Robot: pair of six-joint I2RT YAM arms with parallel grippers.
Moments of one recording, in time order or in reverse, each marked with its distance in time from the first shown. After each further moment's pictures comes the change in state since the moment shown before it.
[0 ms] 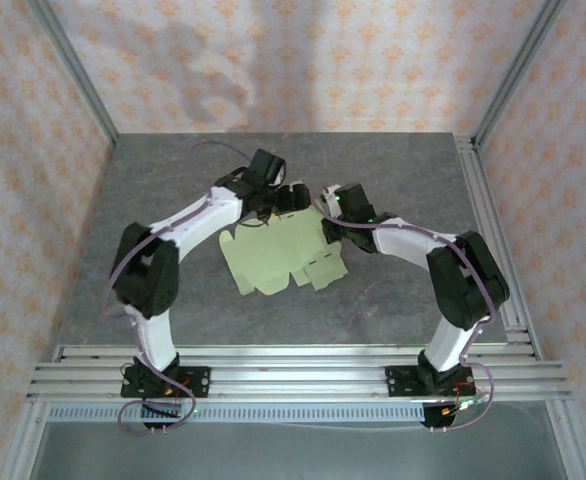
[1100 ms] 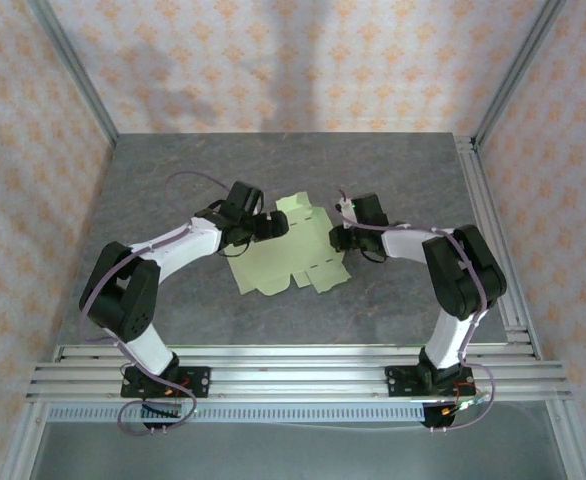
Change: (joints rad) left arm 0.030 -0.158 -0.377 0.165 -0.064 0.008; right arm -0.111 0.061 -0.114 0.122 -0.229 0.117
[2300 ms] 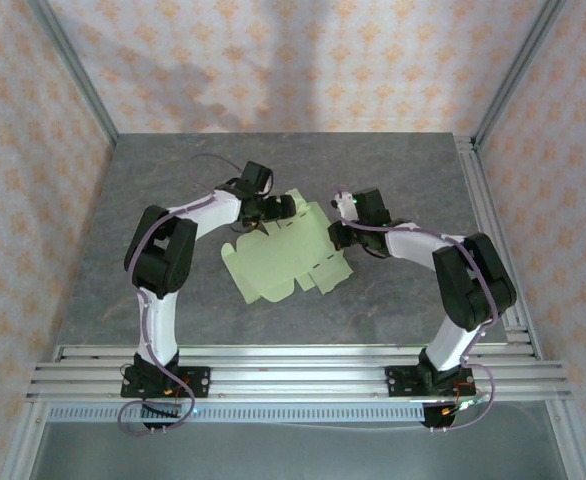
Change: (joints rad) left arm 0.073 0.386 0.348 -0.040 0.064 0.104; right arm 0.014 -0.086 0.010 -0.048 -0.018 -0.135
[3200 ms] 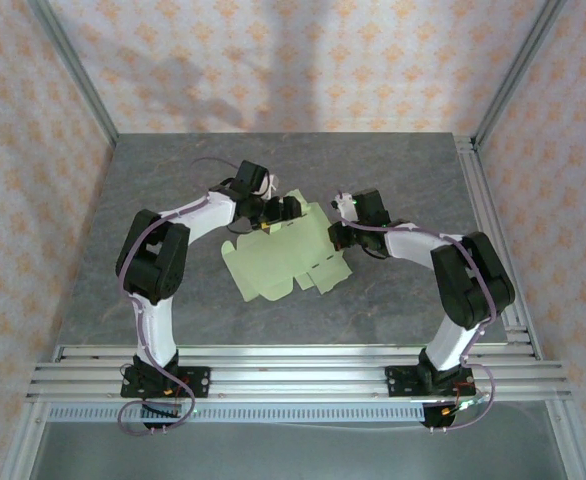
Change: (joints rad) left arm 0.004 -0.076 -0.059 0.031 0.275 -0.014; right arm 0.000 0.012 -0.004 0.011 0.003 0.020
